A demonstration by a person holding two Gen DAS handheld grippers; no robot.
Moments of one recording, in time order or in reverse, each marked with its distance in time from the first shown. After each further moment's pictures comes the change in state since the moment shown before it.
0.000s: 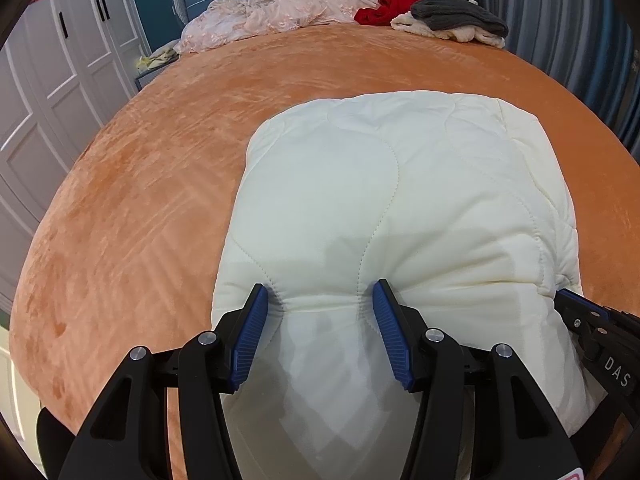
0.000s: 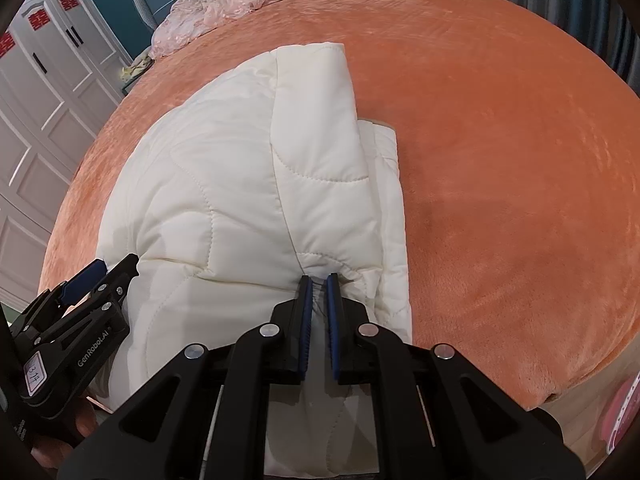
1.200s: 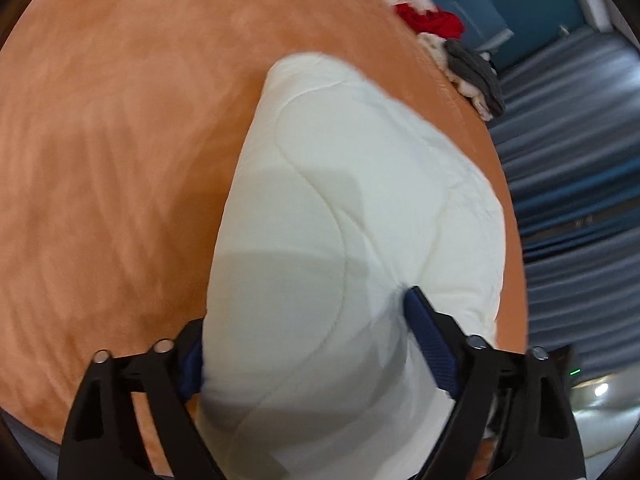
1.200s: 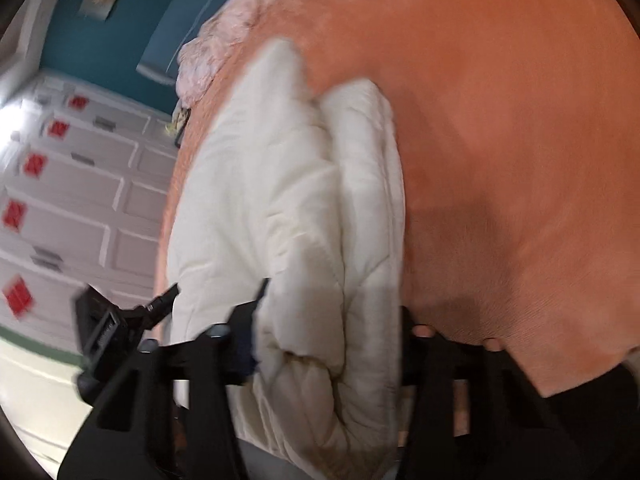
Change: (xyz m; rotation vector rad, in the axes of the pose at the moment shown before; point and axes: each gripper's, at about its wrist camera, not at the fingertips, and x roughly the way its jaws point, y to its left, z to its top) left arm 0.021 0.083 0.002 -0.476 0.188 -0.519; right arm 0.002 -0.044 0.002 0.286 0.055 0.381
